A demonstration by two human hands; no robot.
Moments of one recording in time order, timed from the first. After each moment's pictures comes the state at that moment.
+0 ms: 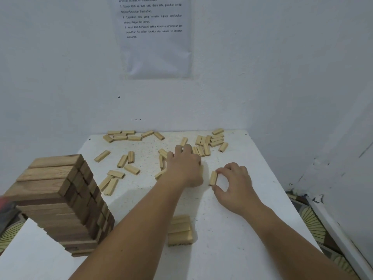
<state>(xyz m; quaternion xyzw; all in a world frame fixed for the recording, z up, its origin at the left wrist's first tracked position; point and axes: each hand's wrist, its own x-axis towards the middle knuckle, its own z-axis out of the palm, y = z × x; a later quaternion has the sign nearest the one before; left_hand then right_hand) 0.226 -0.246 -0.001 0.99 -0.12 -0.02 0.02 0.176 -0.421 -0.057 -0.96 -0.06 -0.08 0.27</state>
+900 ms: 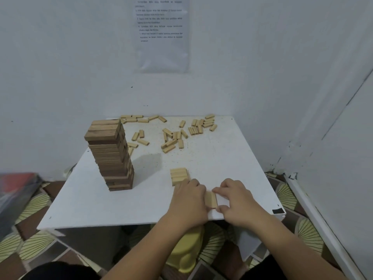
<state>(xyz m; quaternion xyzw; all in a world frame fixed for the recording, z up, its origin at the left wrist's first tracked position) -0.016 -0.249 -0.011 0.97 -0.18 -0.03 0.13 -0.015 -0.434 -0.024 -0.97 -0.12 0.06 0.20</state>
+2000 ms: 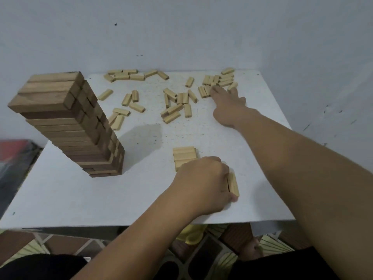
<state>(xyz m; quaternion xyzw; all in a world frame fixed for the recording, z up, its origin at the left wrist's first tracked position) 0.033 -0.249 -0.006 0.96 -0.23 -0.09 0.14 0.234 -0.385 -0.023 -0.99 -0.08 0.07 0.06</state>
